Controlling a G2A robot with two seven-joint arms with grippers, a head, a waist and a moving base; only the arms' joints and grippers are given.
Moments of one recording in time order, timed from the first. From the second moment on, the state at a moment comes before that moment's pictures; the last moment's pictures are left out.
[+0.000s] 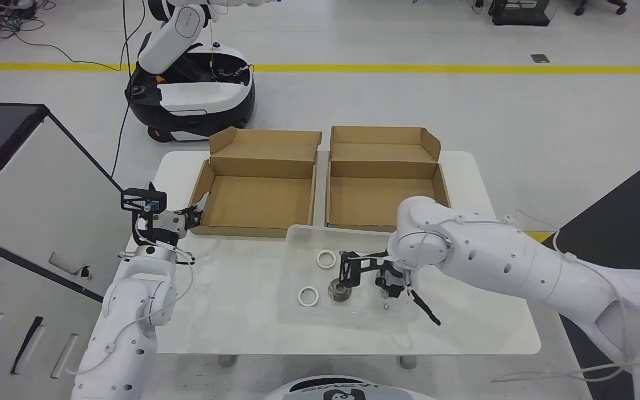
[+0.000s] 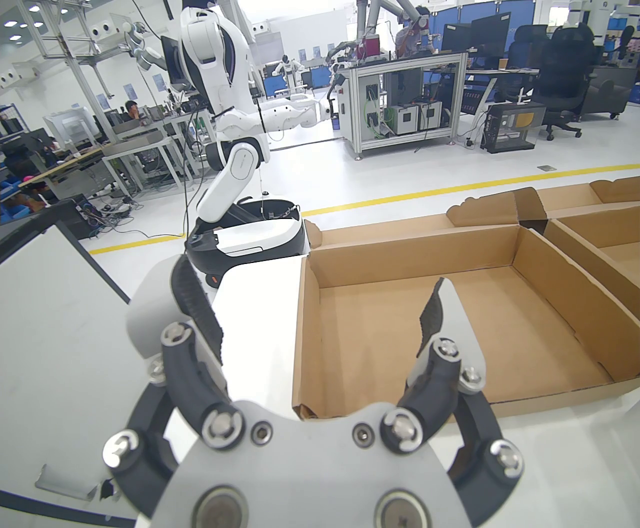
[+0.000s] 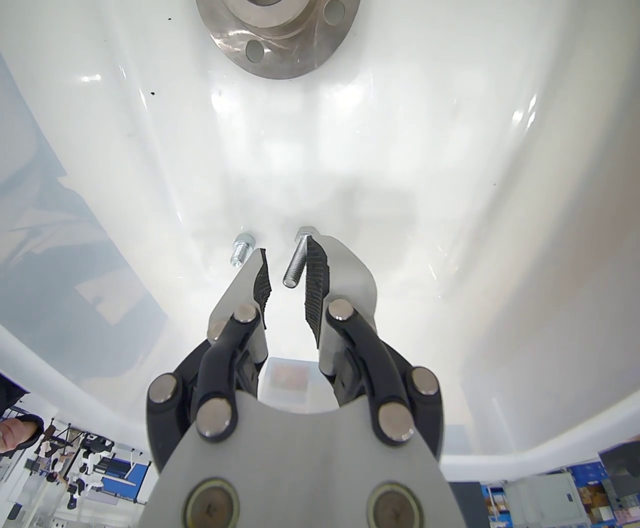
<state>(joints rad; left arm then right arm) 1.73 -1.15 -1.60 -1.80 1.33 0.00 0.00 -0.56 -0.90 0.17 -1.72 -0.41 -0.39 1.43</state>
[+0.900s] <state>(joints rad) 1.73 -1.15 -1.60 -1.80 1.33 0.00 0.00 -0.53 -0.83 0.25 -1.86 -0.34 -0.35 1.47</state>
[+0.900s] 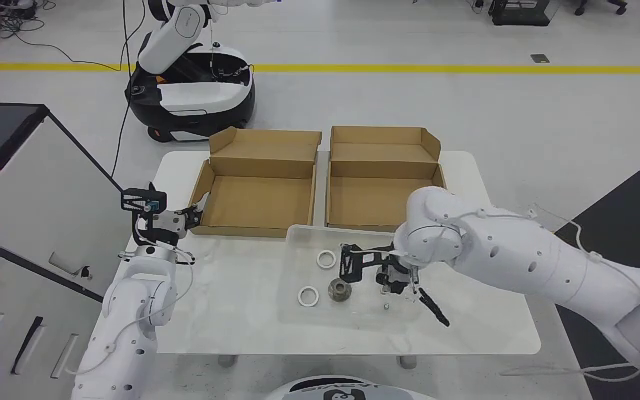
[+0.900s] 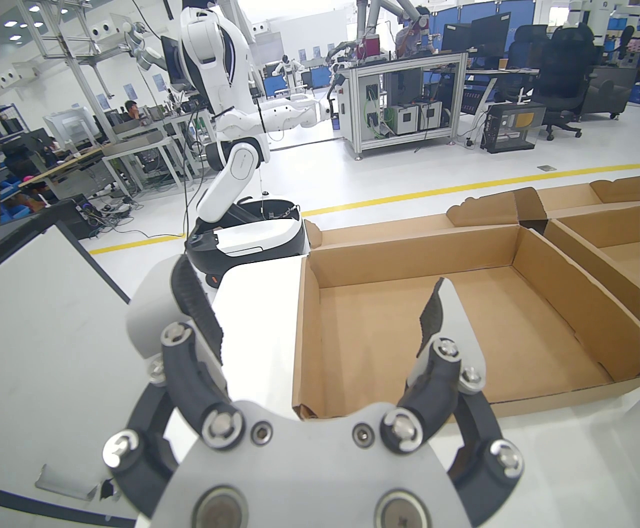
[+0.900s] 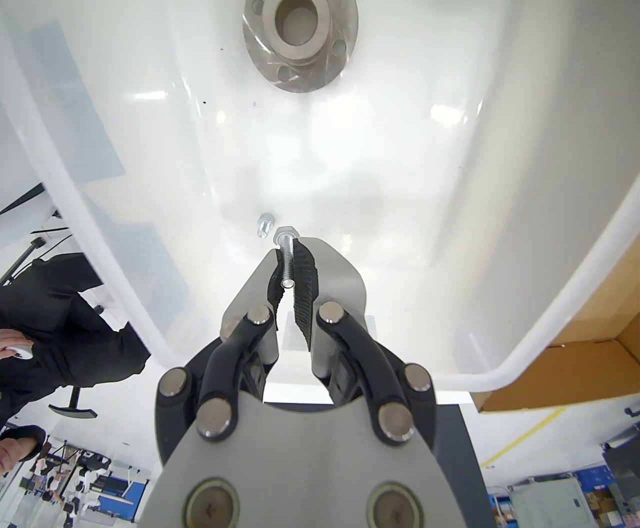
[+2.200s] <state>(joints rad) 1.73 -1.15 -1.60 -1.80 1.33 0.00 0.00 -0.61 -0.45 0.41 -1.71 -0.05 -1.01 0.79</state>
